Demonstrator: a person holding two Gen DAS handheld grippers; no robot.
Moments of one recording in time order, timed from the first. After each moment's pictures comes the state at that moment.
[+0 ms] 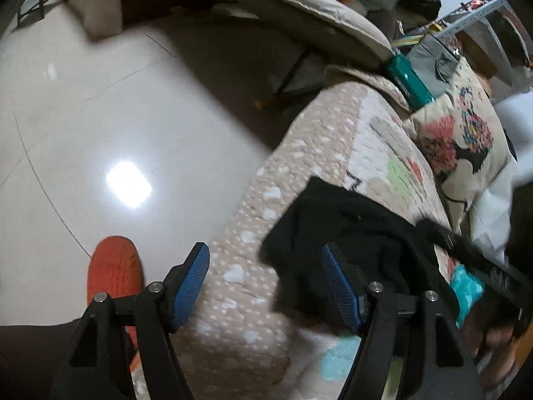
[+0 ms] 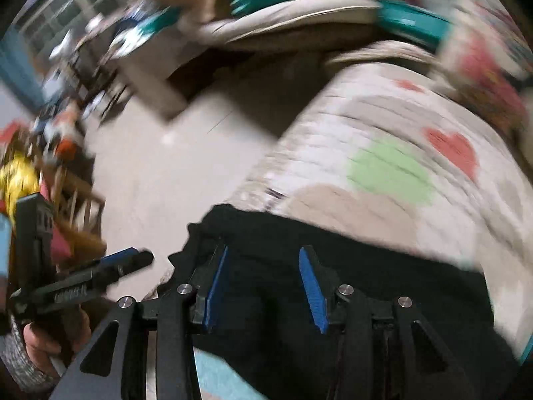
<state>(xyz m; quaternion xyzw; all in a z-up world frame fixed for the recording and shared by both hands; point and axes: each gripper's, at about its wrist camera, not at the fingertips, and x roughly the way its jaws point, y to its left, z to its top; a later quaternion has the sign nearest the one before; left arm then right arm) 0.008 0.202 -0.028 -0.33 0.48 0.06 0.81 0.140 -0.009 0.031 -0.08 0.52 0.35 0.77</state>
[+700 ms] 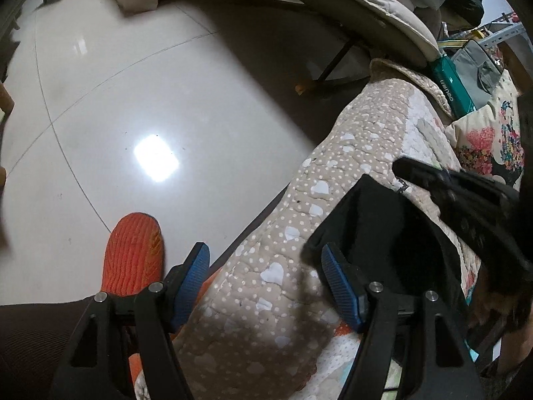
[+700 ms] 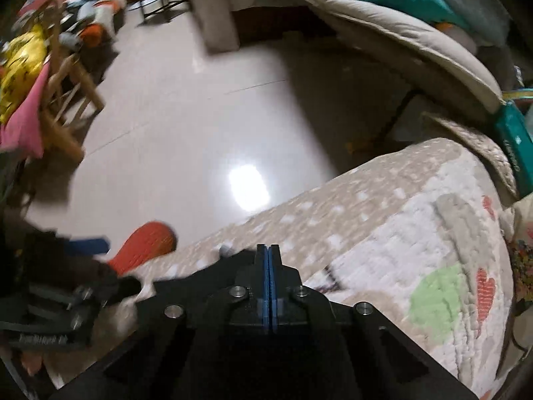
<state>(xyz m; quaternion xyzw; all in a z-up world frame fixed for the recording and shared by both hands) 0.014 0.223 -0.046 -0.35 0.52 0.12 0.77 0.157 0.100 -0.012 -0.30 0.48 0.40 0.72</state>
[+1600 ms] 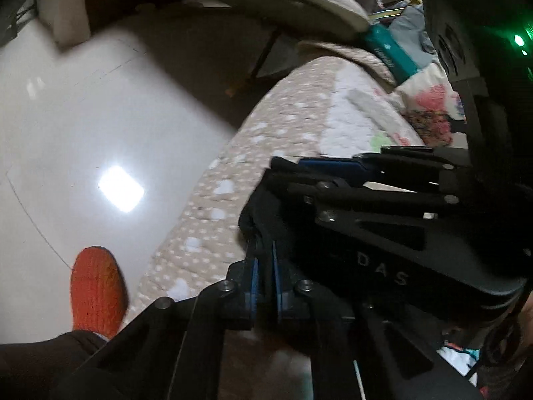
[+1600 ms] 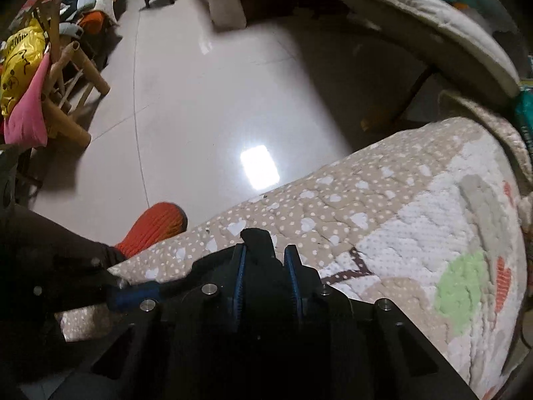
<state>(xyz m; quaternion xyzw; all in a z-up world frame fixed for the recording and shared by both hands) 0.046 0.166 -0.034 -0.31 0.49 0.01 0.82 0.150 0.107 -0.026 -0.30 0.52 0.41 0.69</state>
